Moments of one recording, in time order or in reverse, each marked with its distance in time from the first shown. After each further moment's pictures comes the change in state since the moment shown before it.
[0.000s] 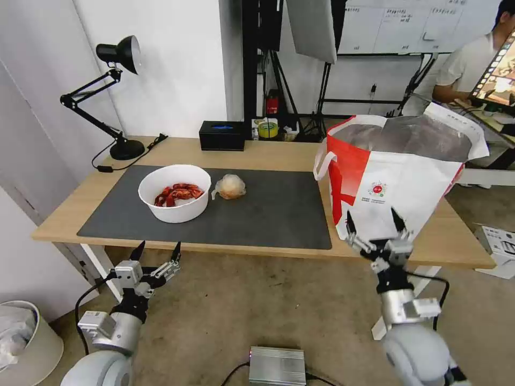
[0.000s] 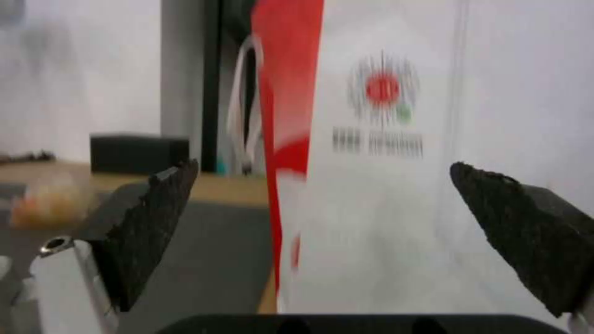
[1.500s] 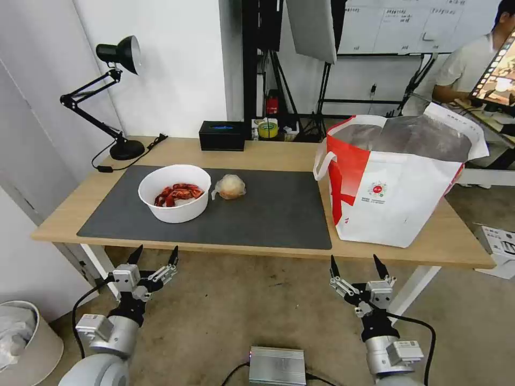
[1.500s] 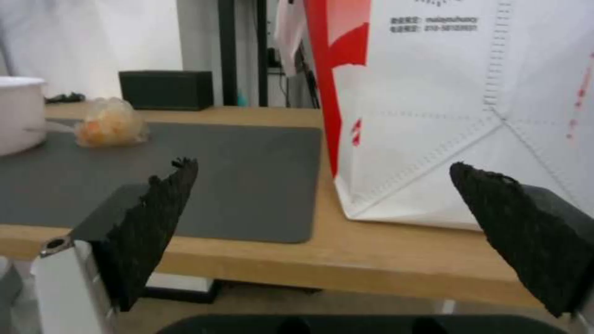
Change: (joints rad) left arm 0.012 0.012 -0.013 0.019 -0.006 -0.010 0.008; right arm -0.150 0.077 -0.058 0.092 -0.045 -0.095 -0.003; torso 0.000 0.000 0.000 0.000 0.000
